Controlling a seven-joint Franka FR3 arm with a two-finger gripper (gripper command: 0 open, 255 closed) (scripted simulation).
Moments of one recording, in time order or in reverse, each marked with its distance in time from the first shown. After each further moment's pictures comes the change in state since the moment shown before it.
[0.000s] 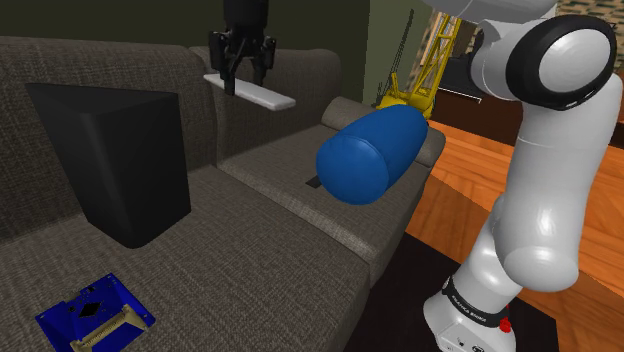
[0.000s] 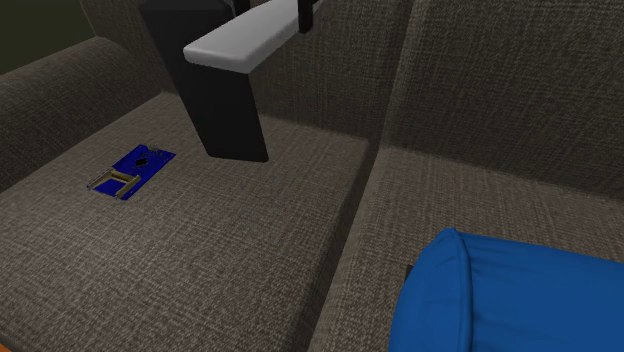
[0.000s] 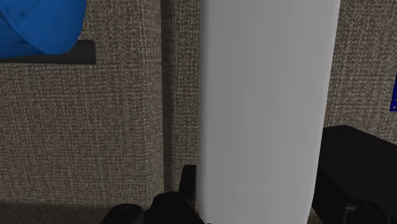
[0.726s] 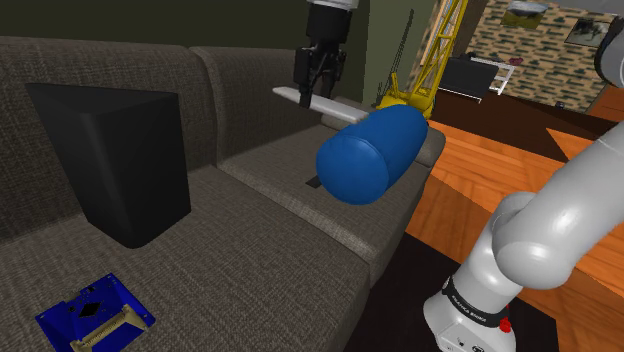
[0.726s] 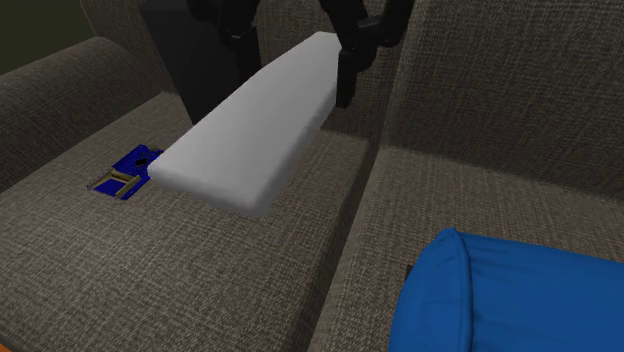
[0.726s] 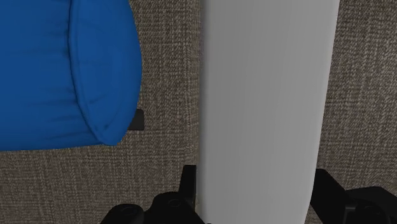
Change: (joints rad) arm -0.112 -0.512 -0.080 -0.601 0.150 0.113 -0.174
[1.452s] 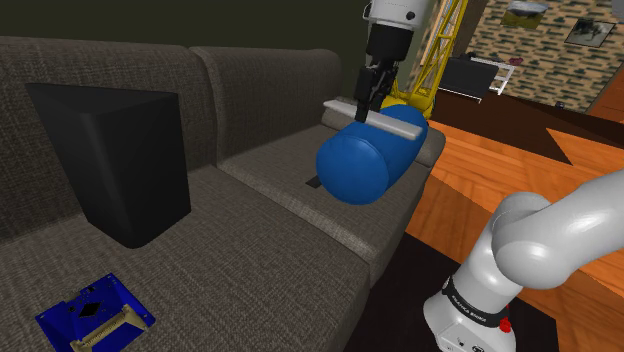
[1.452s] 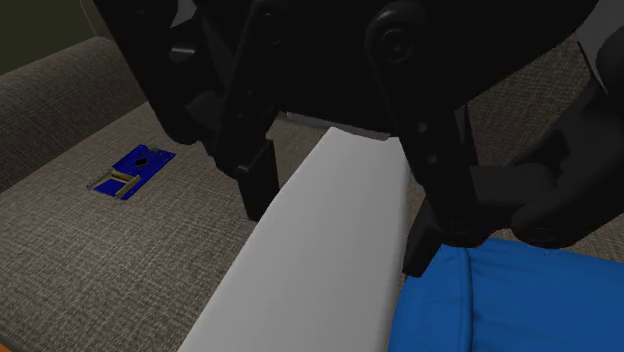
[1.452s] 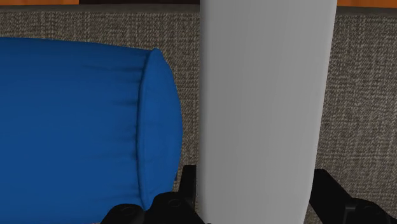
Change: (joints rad) arm -0.013 -0.331 -0.103 -0.318 0.024 -0.014 -0.131
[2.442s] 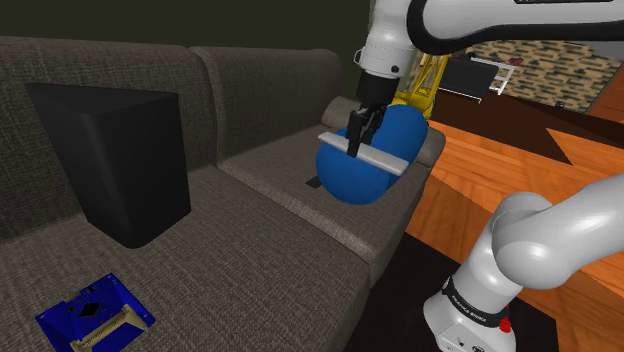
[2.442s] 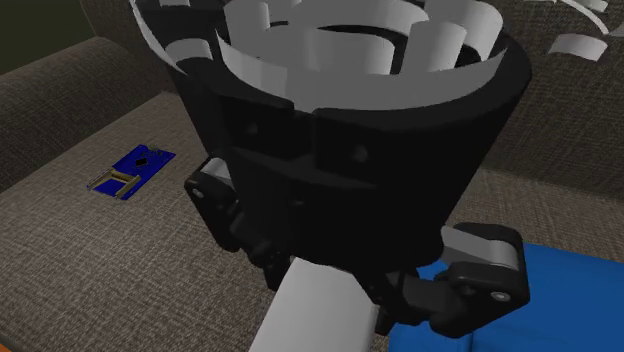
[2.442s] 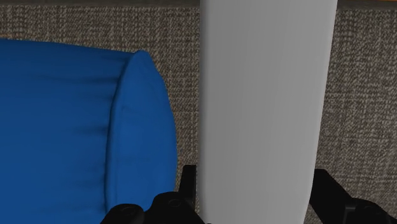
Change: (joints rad) arm 0.006 -0.042 0.007 -0.235 0.011 0.193 -0.008
